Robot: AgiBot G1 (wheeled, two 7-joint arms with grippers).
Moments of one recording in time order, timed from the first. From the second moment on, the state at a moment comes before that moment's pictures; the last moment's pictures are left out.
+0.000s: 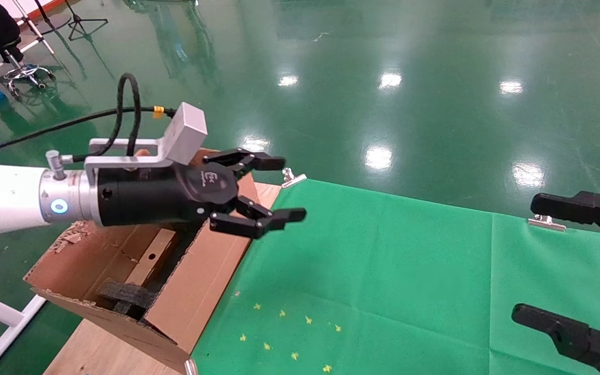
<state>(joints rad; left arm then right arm) -1.18 0.58 0.34 -1.15 0.99 1.36 -0.33 1.08 -0.58 -0.34 1.24 -0.67 -1.45 0.14</state>
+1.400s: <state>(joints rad) -1.07 0.61 0.28 -1.29 0.72 1.50 -0.18 1.08 -0.58 -0.34 1.24 -0.67 -1.45 0.14</state>
